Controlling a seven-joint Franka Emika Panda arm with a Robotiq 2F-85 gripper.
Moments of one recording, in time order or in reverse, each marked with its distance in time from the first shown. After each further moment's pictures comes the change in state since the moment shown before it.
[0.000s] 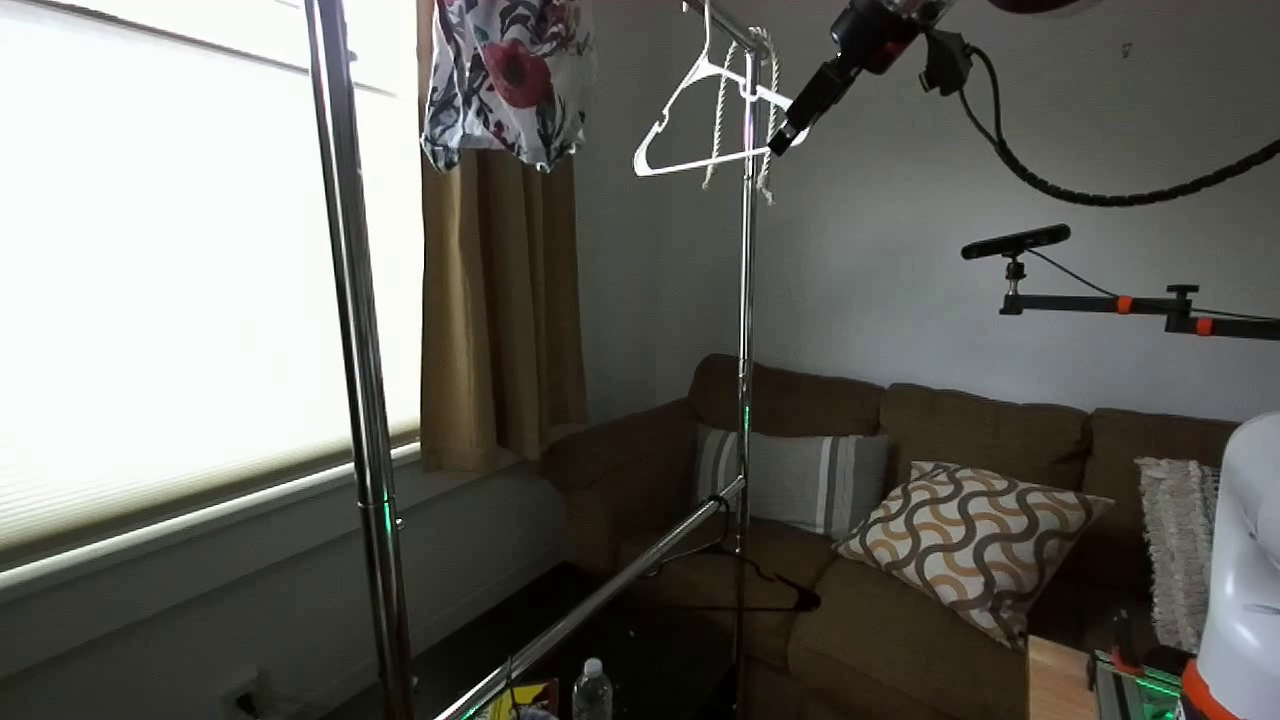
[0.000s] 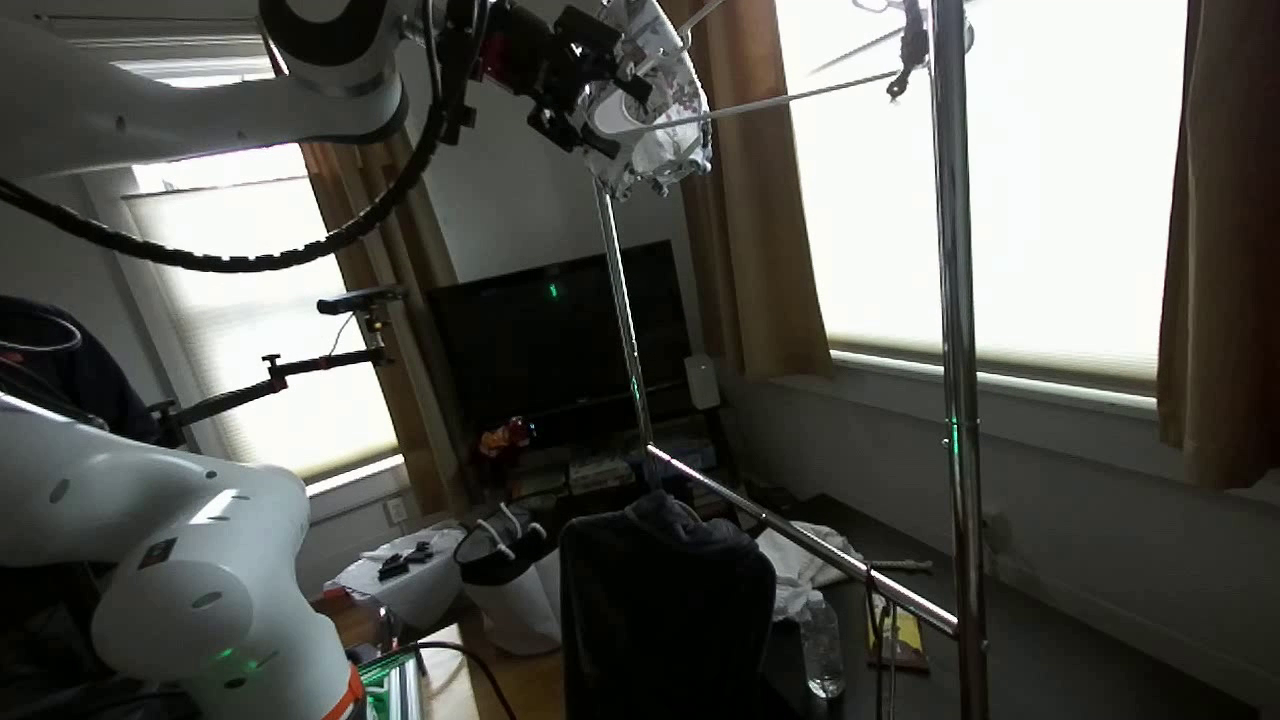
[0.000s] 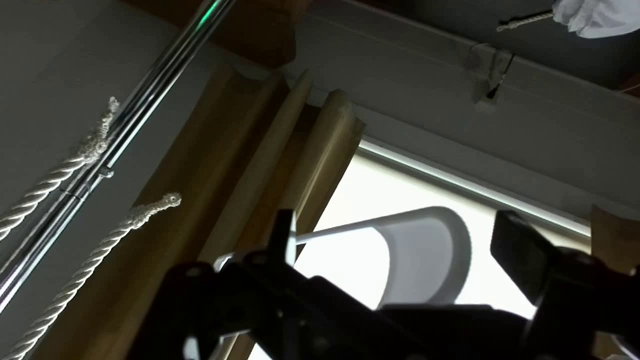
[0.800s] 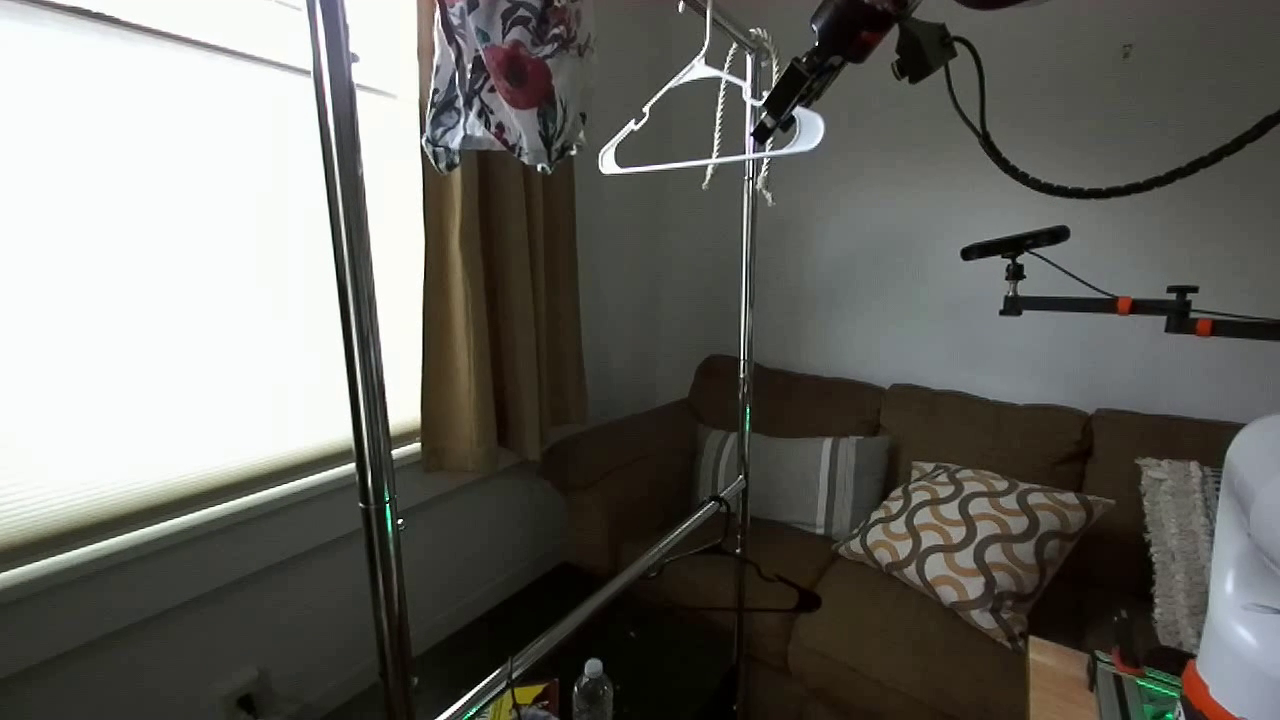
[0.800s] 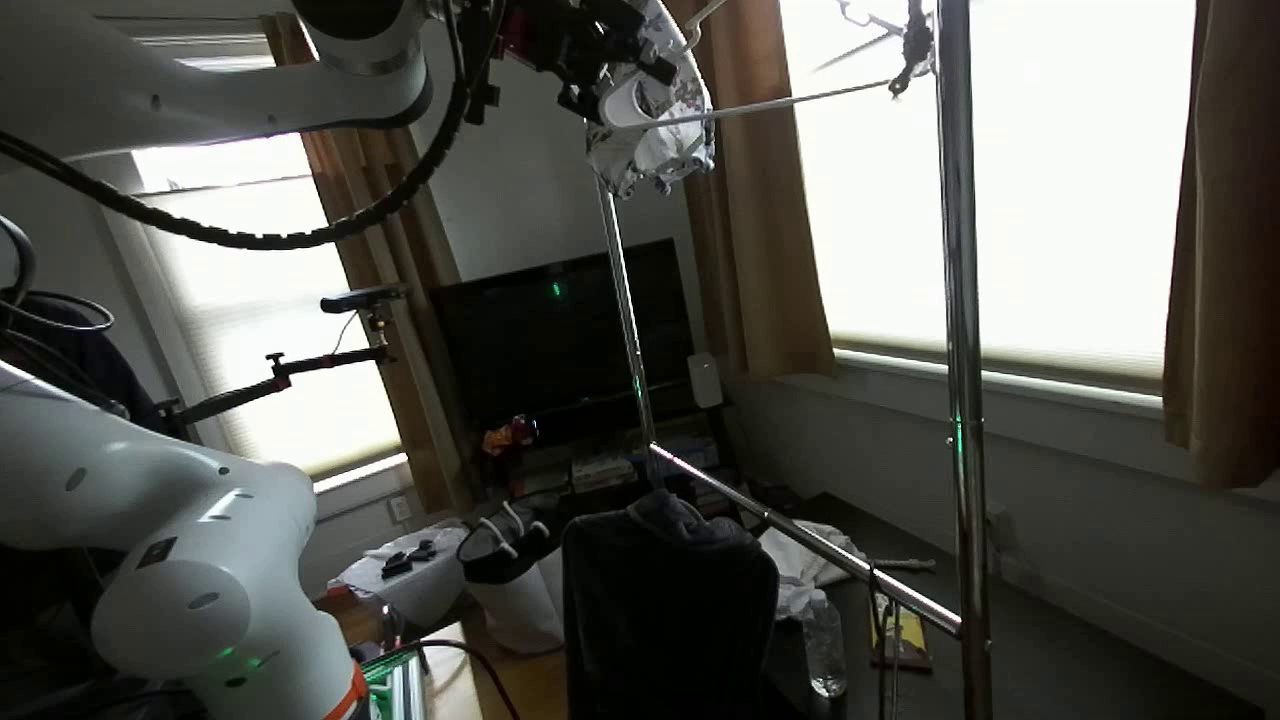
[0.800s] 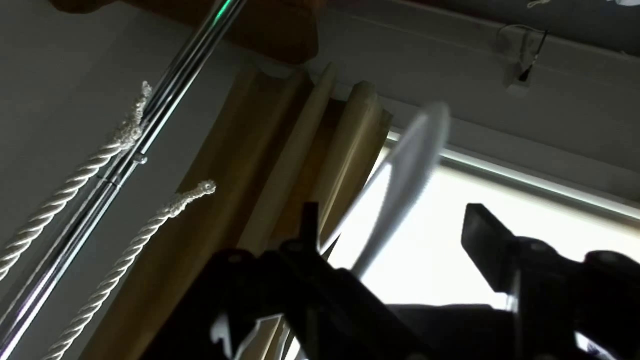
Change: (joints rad) arm -0.038 0.079 0.021 0.093 -0.039 0.000 0.092
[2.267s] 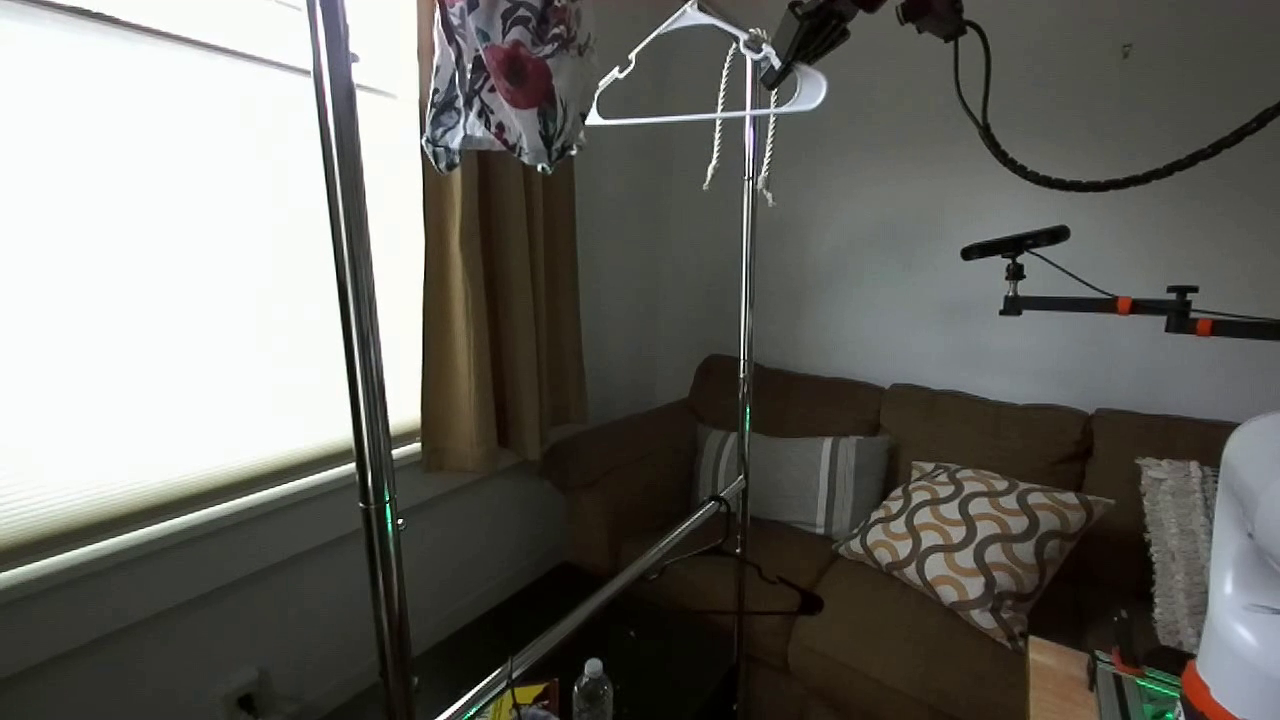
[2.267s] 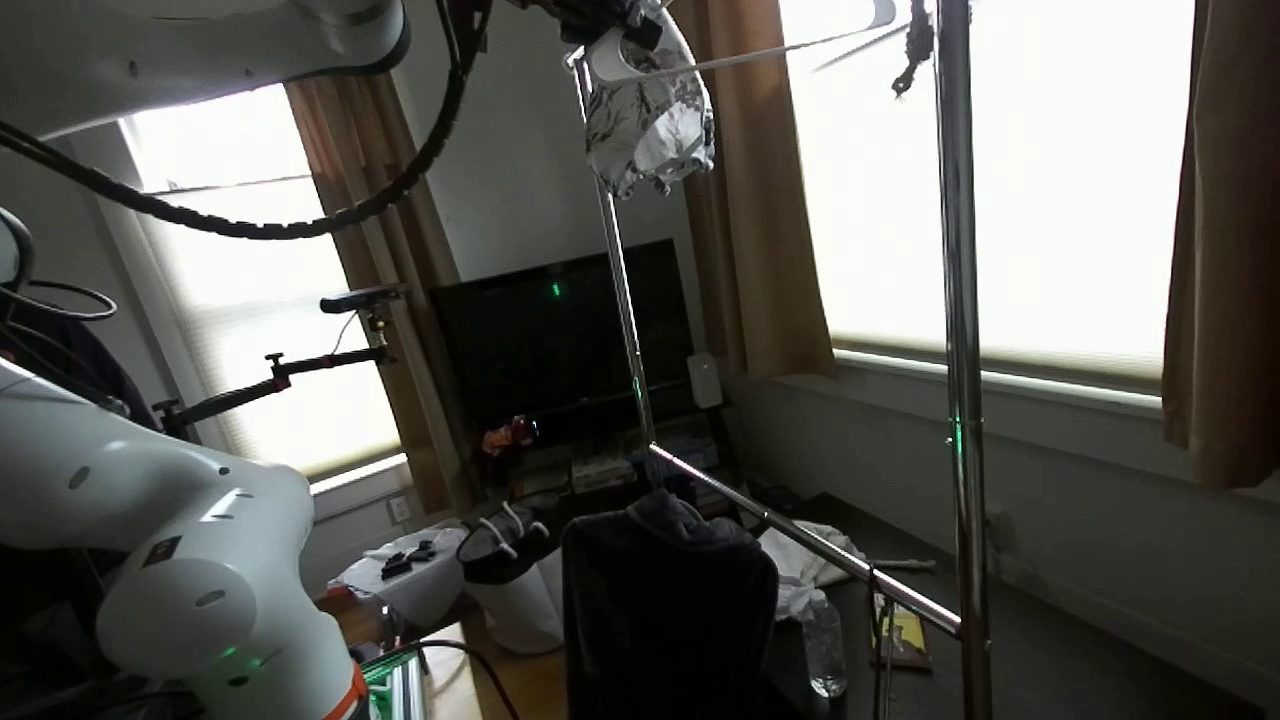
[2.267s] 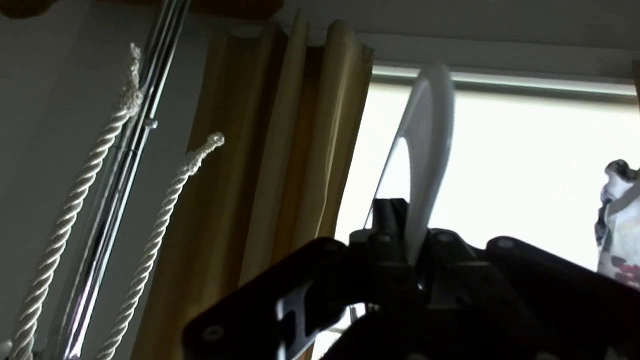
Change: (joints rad) arm 0.038 0.016 -0.067 0.113 0.126 0.025 0.077
